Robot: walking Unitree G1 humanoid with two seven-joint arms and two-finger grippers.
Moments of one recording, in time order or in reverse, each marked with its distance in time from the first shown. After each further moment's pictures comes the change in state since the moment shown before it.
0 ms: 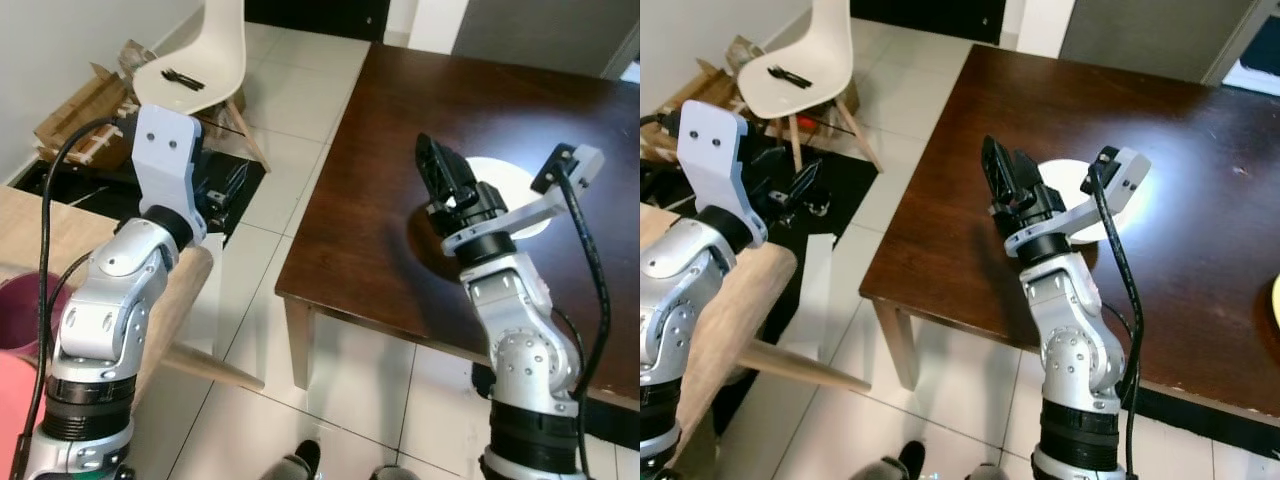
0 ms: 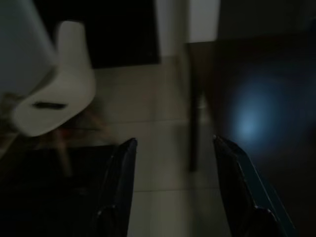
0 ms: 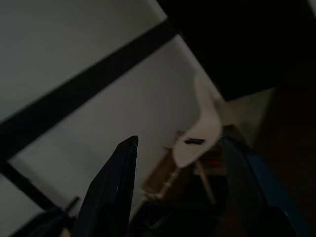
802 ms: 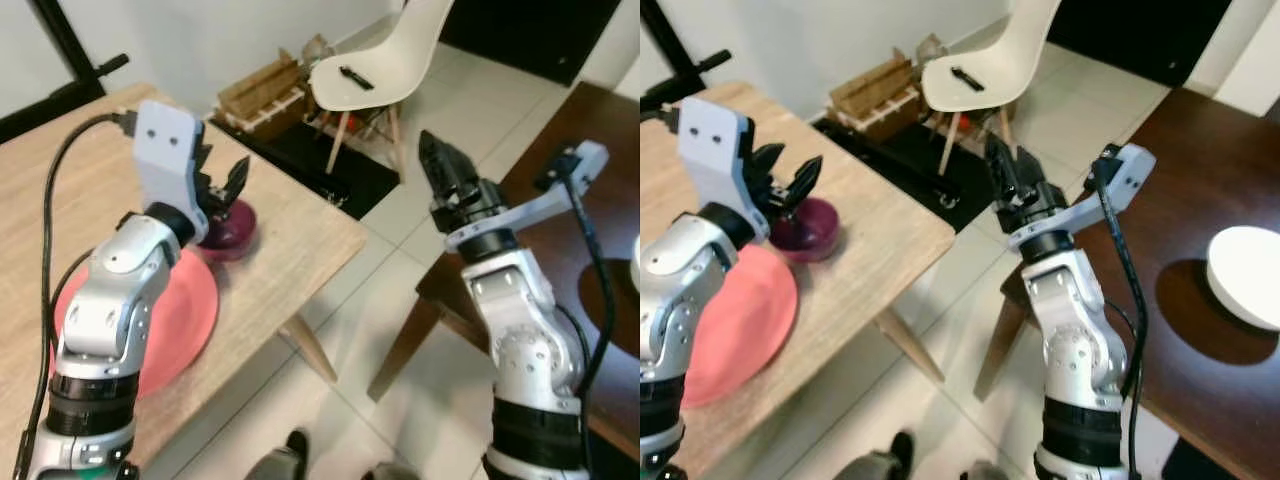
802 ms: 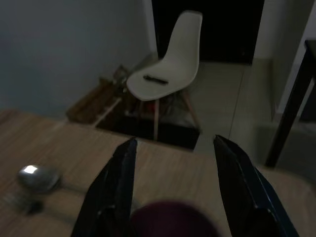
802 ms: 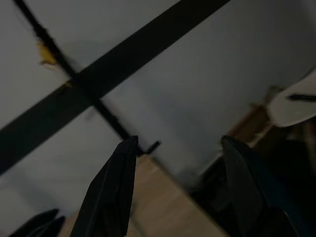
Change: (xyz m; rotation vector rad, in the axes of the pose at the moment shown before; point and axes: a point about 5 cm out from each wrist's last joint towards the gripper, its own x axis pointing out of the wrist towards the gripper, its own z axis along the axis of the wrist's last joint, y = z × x) left arm 0.002 -0.001 0.003 0.005 -0.013 -0.008; right arm 0.001 -0.003 0.002 -0.002 -0.012 -0.003
